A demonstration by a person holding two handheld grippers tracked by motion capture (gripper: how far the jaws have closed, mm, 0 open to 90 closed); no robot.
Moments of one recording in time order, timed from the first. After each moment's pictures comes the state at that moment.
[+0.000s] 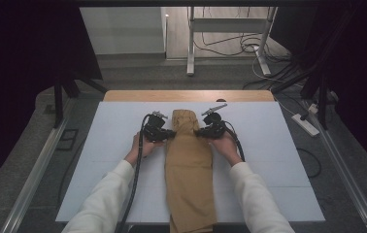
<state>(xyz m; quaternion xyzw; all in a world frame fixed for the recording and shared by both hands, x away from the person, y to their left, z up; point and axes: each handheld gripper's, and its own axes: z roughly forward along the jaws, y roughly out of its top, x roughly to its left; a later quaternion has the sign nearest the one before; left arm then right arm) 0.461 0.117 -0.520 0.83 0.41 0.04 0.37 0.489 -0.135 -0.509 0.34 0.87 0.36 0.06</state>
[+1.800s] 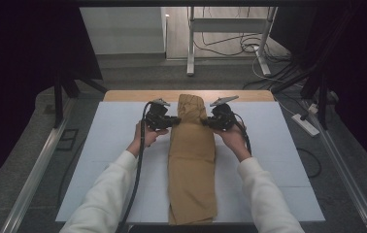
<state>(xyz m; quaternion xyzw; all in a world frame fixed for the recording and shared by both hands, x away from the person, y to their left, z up) 0.467 0.108 -0.469 0.82 0.38 0.08 0.42 0.484 -0.154 -0.461 0.32 0.85 0.40 0.12</state>
